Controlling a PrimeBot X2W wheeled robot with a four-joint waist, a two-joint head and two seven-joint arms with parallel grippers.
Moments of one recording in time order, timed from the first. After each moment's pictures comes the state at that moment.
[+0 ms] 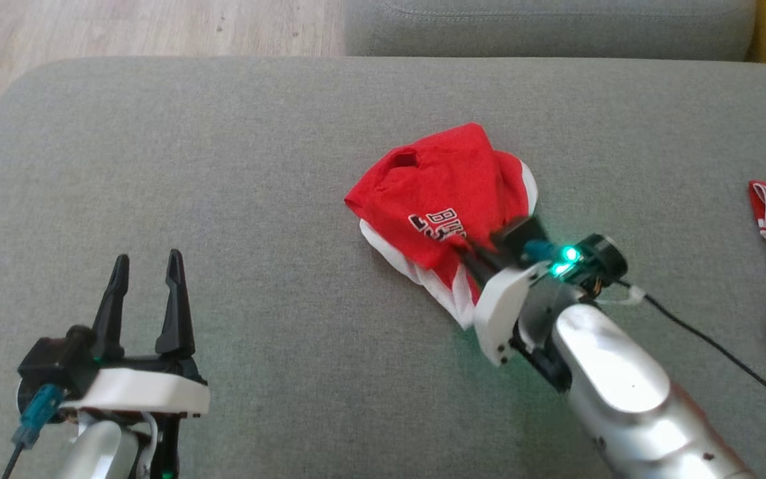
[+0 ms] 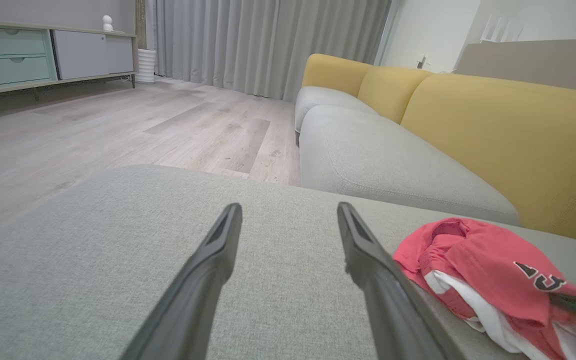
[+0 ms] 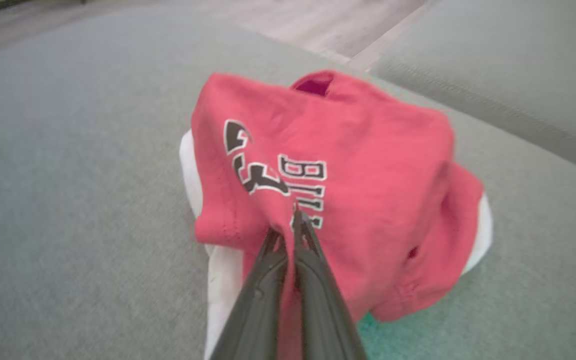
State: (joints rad) left arm -0.12 0.34 -0.35 0.12 -0.62 0.11 -0.21; right arm -0.50 -0.07 0.55 0.63 0.12 0.12 0.17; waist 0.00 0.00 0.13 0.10
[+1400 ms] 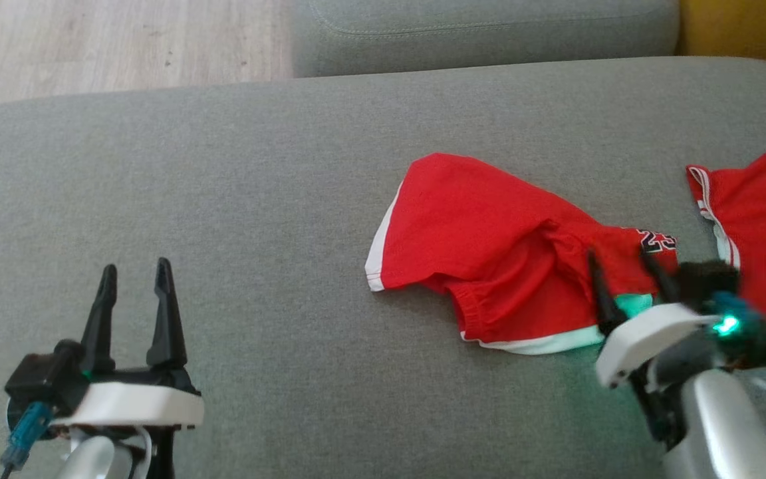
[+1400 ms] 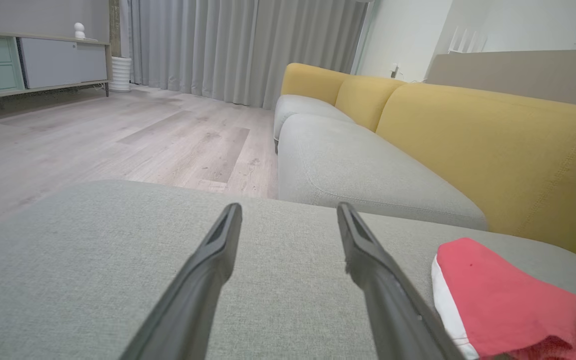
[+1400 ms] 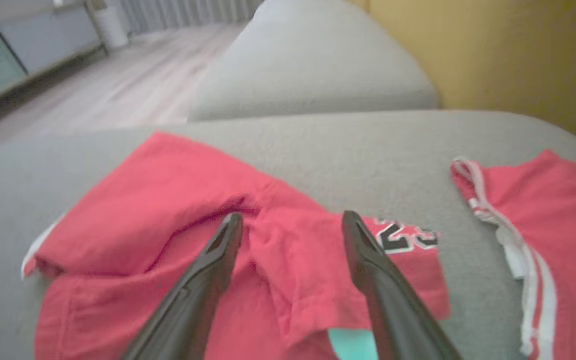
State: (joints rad) left arm -0.07 0.36 -0.34 0.04 -0.63 0.17 -0.21; right arm -0.17 -0.05 -0.01 0.29 0.13 0.12 0.08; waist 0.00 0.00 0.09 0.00
